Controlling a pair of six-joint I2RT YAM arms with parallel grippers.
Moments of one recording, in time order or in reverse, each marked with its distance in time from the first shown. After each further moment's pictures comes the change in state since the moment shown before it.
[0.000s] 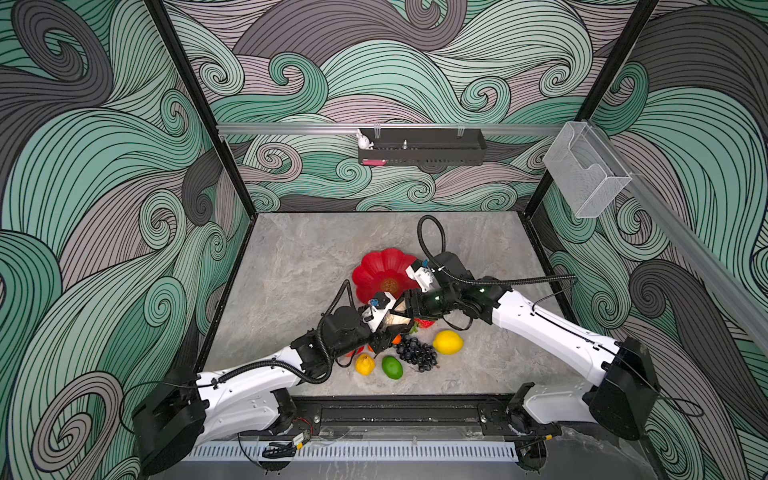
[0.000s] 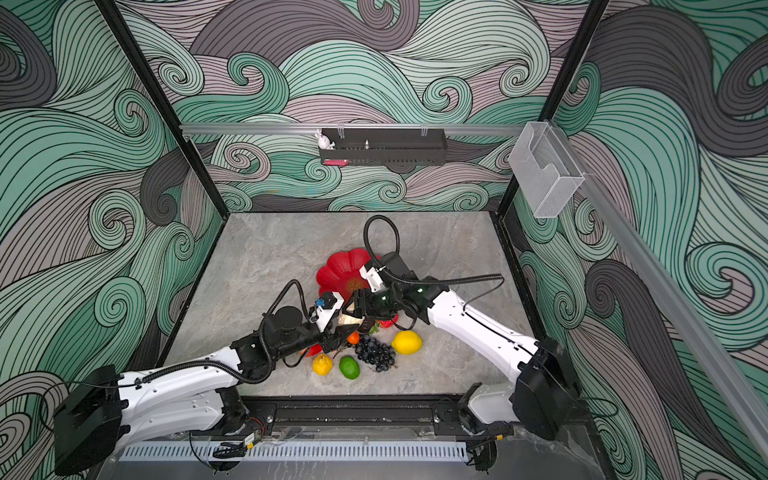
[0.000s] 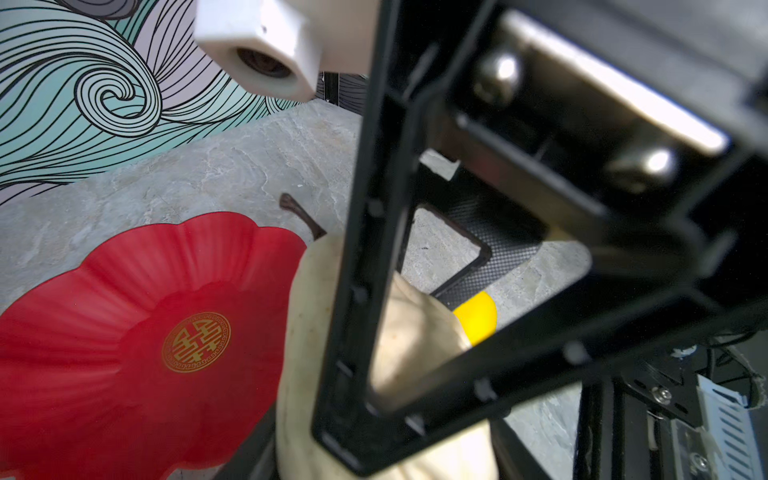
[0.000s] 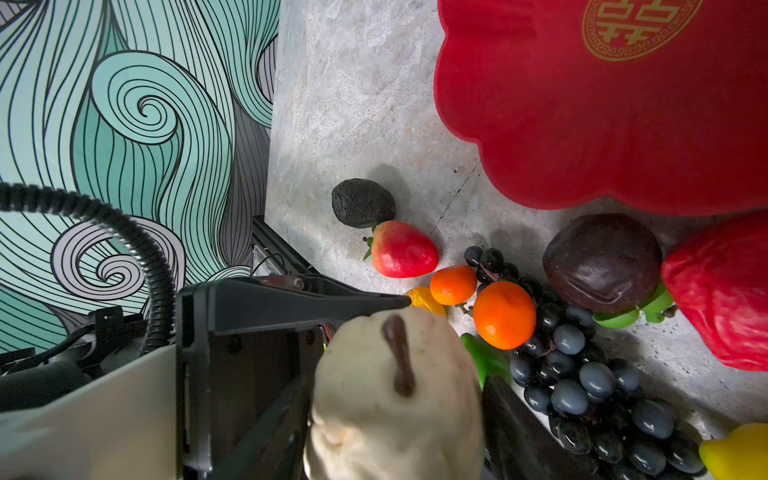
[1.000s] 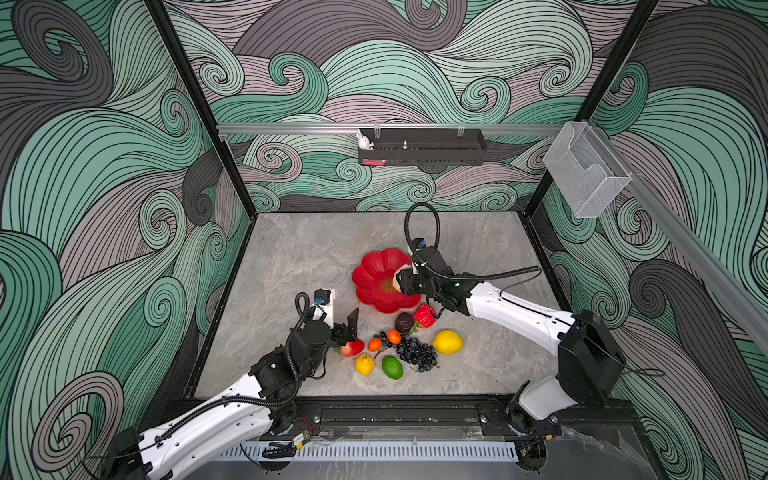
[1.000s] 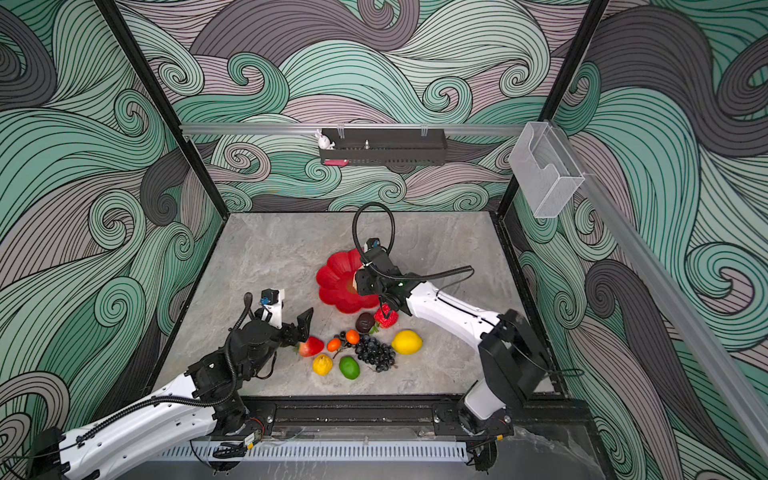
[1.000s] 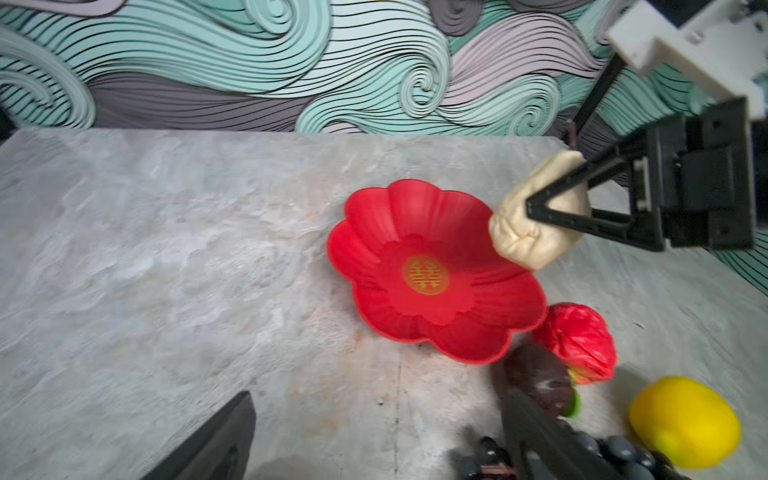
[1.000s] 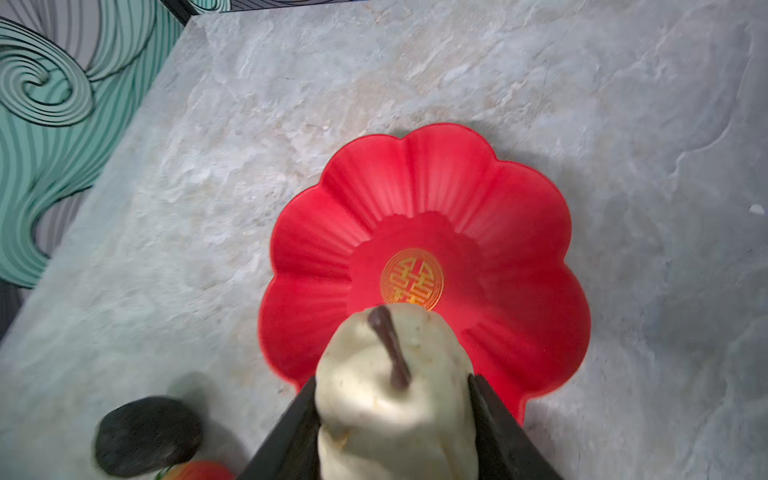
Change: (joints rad) left arm 0.103 -0.466 -0.099 -0.476 -0.572 -0.346; right arm 0.009 0.238 0.027 0.334 0.677 -0.265
